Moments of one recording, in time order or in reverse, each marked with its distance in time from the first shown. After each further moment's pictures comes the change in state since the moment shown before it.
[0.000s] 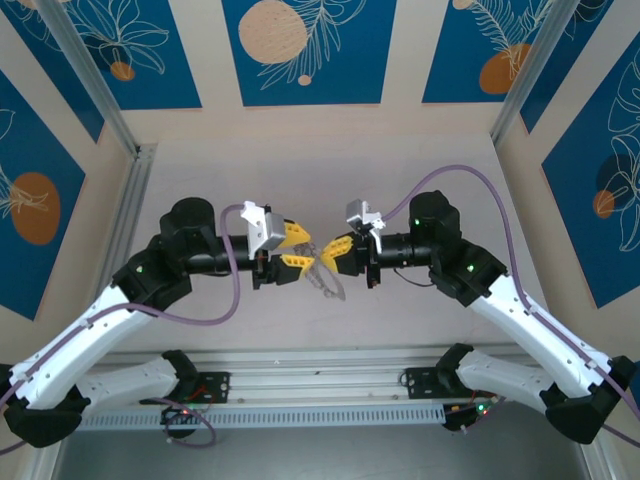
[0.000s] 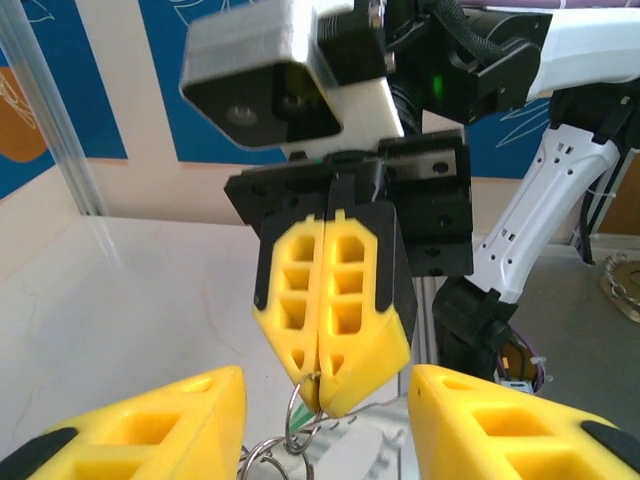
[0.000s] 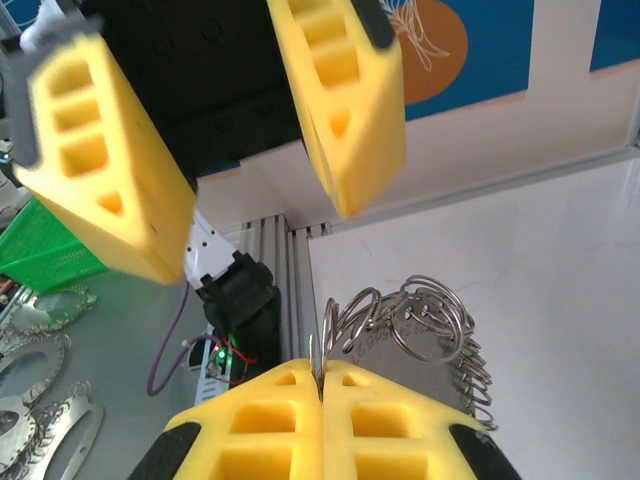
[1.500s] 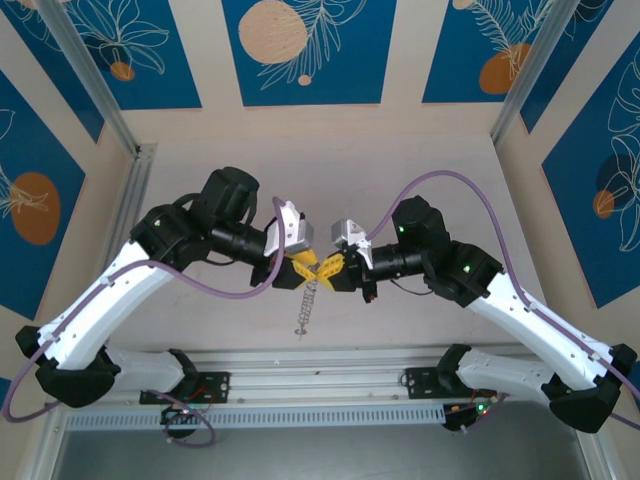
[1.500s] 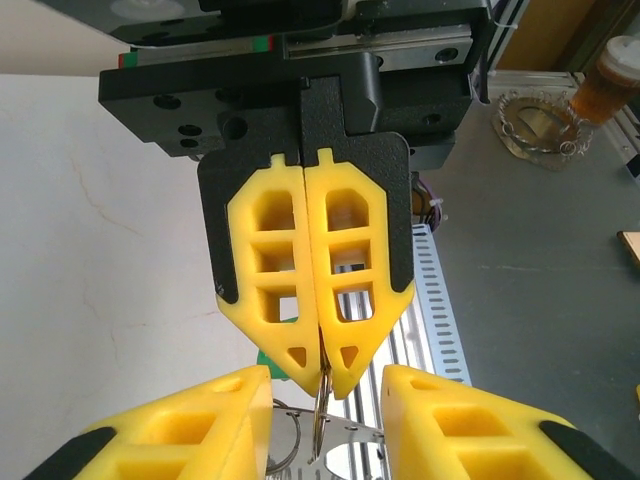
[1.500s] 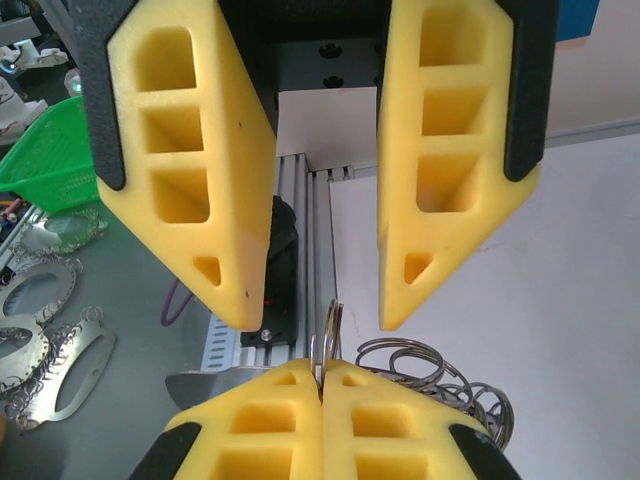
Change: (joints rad) left arm 0.014 0.293 0.393 -0.638 0.148 0.299; right arm 0.111 0.029 0.062 -0.178 0.061 -0.152
